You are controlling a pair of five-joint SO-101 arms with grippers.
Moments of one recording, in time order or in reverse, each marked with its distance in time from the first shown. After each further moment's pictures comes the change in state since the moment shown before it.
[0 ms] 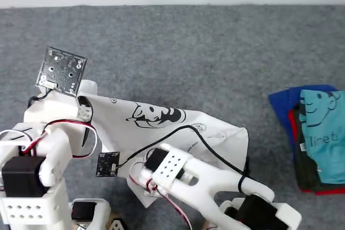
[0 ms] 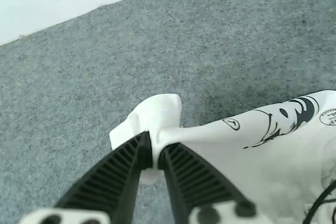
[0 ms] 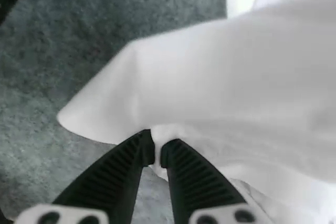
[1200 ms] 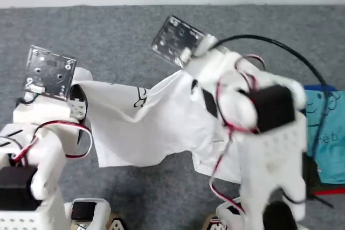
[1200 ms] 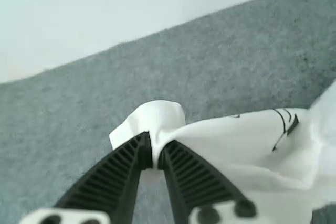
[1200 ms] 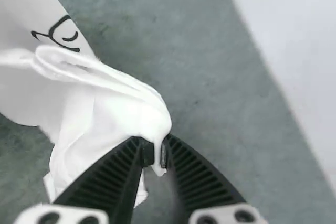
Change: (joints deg) left arm 0.0 0.0 -7.4 -1.9 0.0; right arm 34.6 -10.6 -72.1 41.4 9.8
